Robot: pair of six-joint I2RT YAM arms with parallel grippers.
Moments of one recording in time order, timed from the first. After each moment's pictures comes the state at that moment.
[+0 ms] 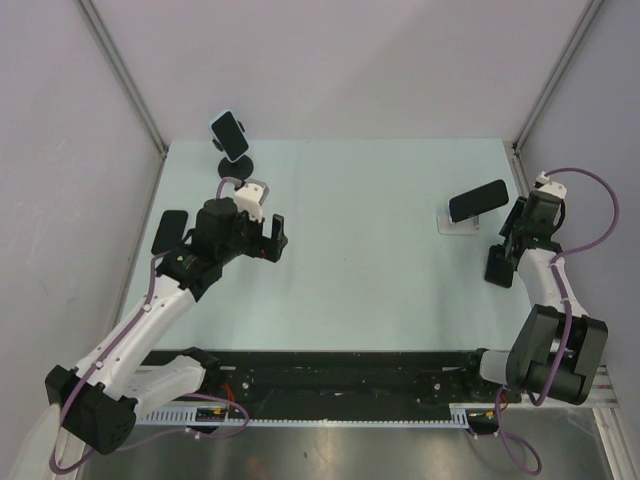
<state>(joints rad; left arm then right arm) -0.46 1.00 0.91 -0.43 0.02 -0.07 -0.30 1.28 0.82 -0.11 0.16 0.13</state>
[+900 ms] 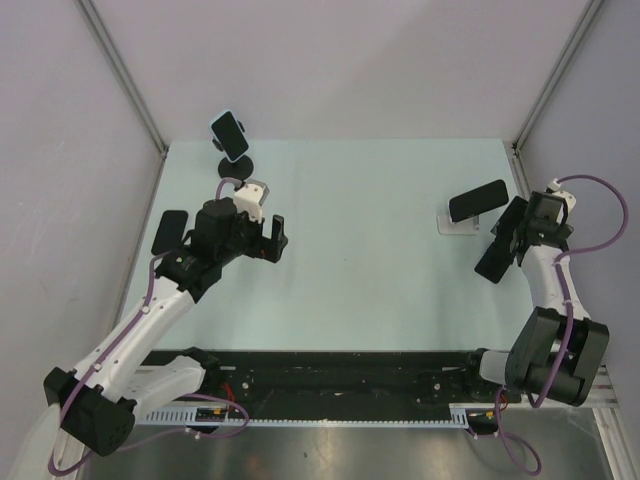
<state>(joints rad) -0.47 0.99 0.91 -0.43 0.02 -0.07 -0.32 1.26 0.87 -0.30 0.22 0.28</state>
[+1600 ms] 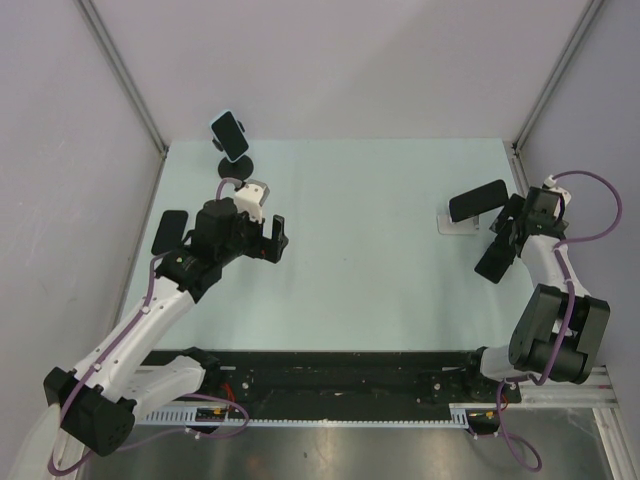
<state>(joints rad) -0.47 0.99 0.91 -0.43 0.02 -0.07 -0.32 1.40 0.91 -0.26 0.20 0.27</state>
